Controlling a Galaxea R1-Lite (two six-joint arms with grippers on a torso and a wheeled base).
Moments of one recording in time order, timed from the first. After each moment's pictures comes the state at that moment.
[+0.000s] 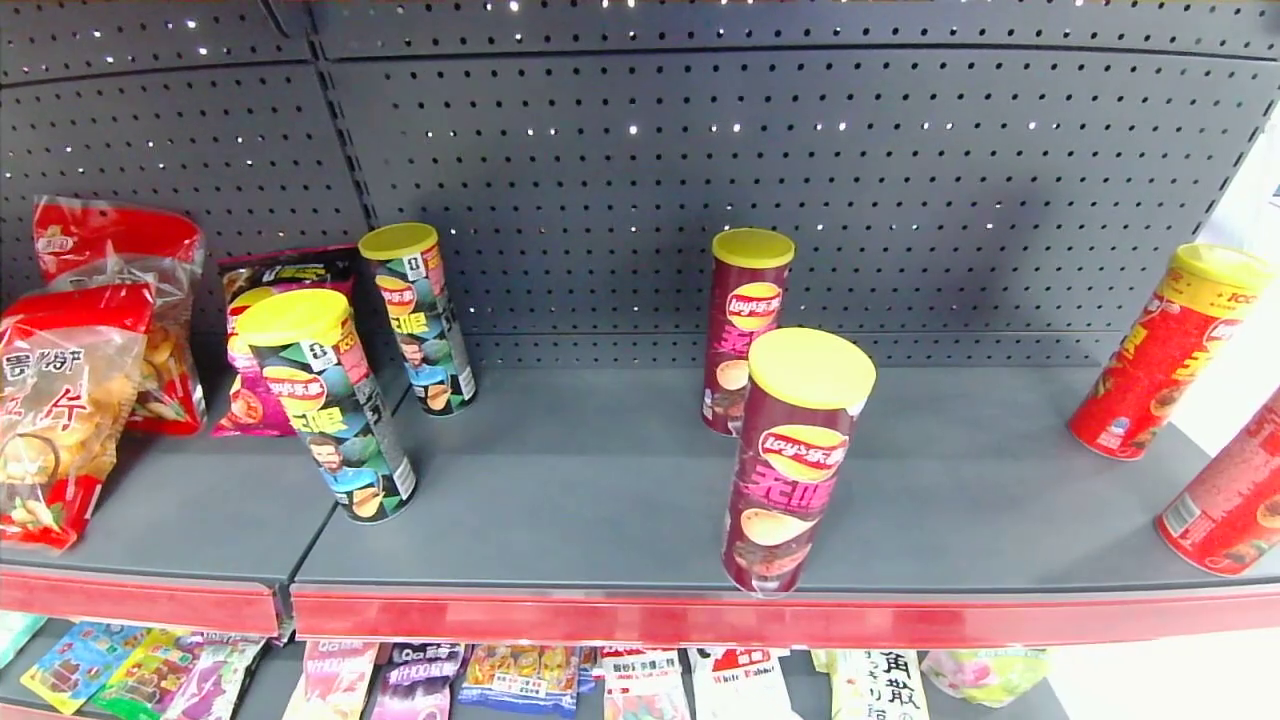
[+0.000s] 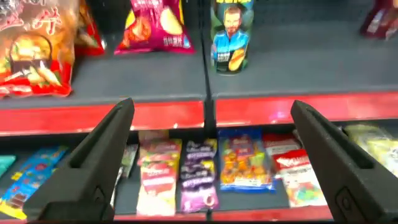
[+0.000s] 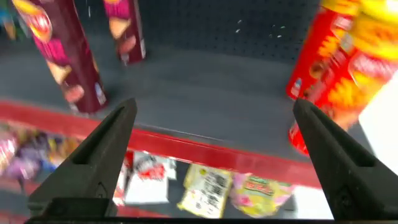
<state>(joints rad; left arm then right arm) -0.10 0.09 -0.02 -0.05 0.06 0.04 0.05 0.48 -0.40 0.00 0.16 -0.16</state>
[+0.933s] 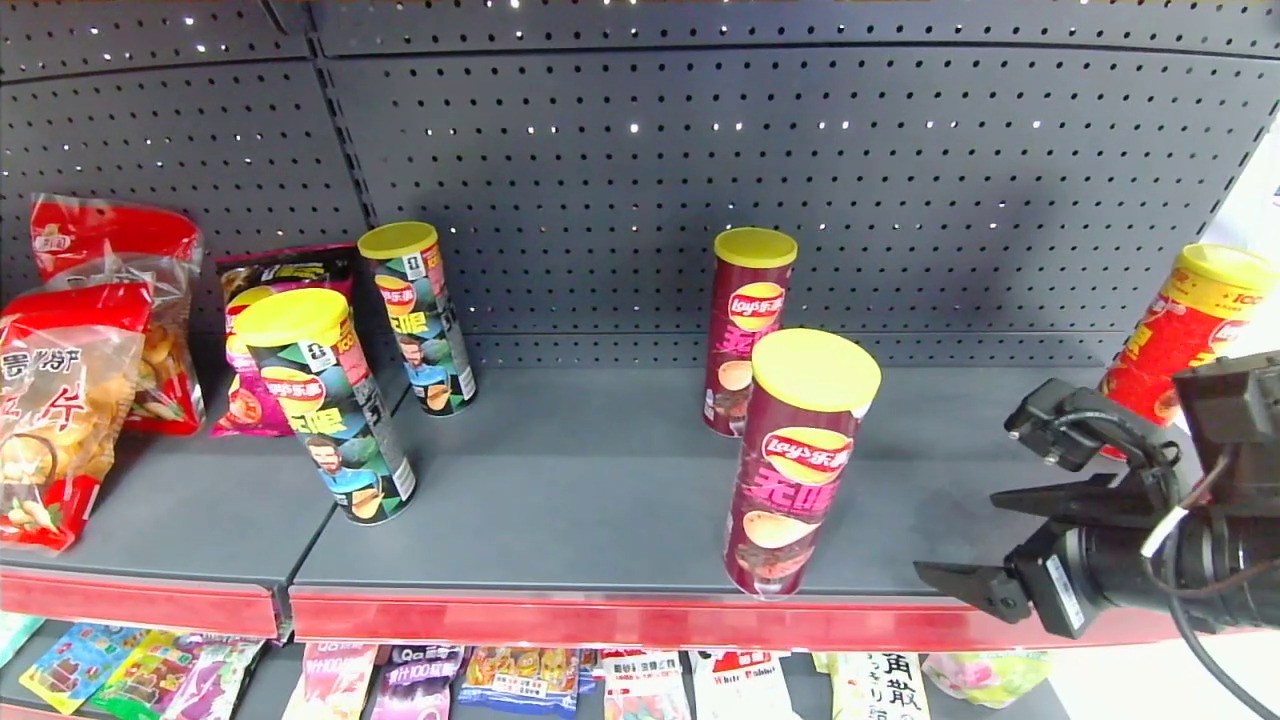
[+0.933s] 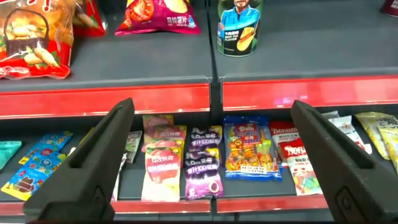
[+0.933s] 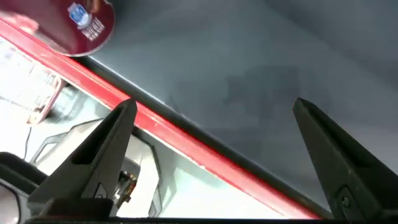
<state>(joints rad) -0.10 0.09 0.00 -0.05 0.07 0.04 0.37 1.37 -0.64 -0.01 0.05 -0.20</state>
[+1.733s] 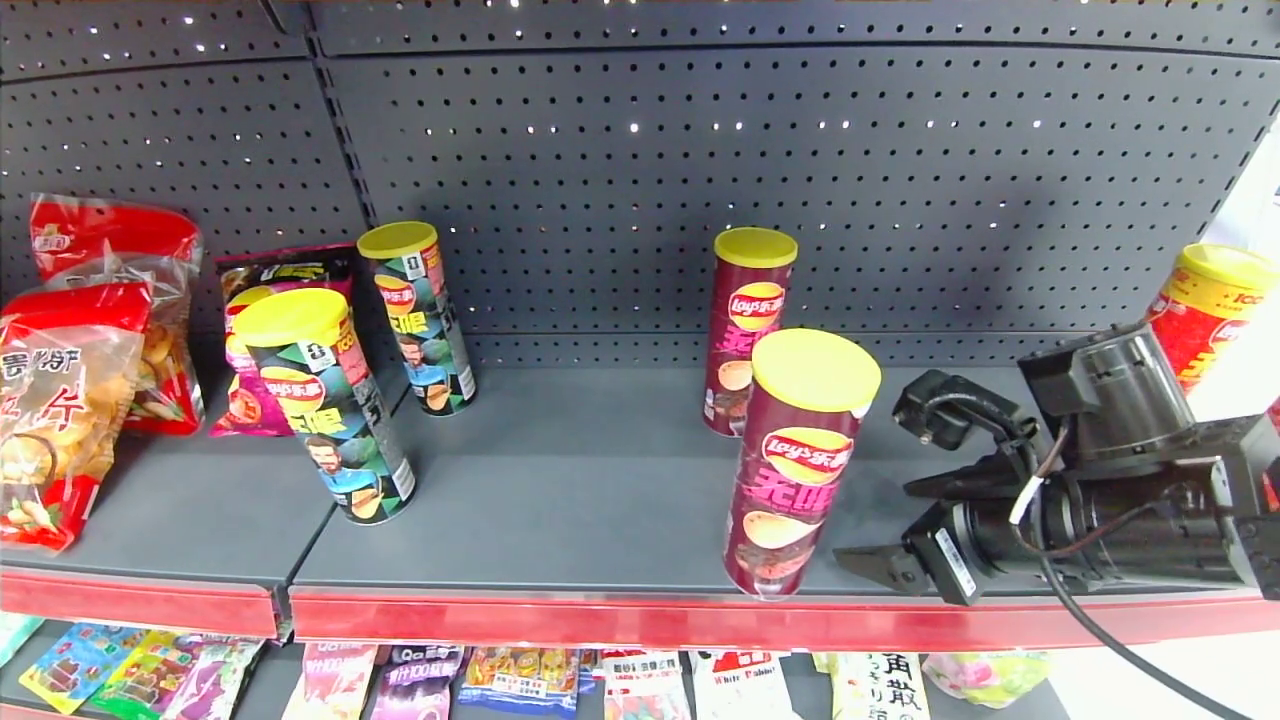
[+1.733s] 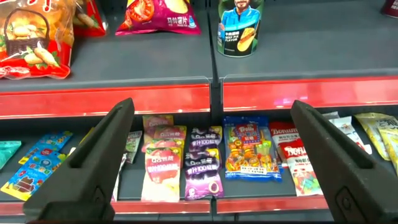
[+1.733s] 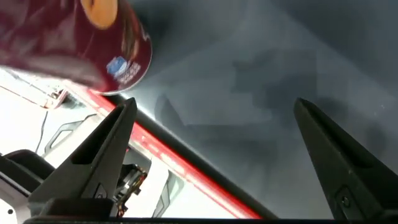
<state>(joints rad) -0.10 0.09 0.00 -0.05 0.07 0.04 0.48 1.56 -0.77 -0.01 0.04 -0.16</state>
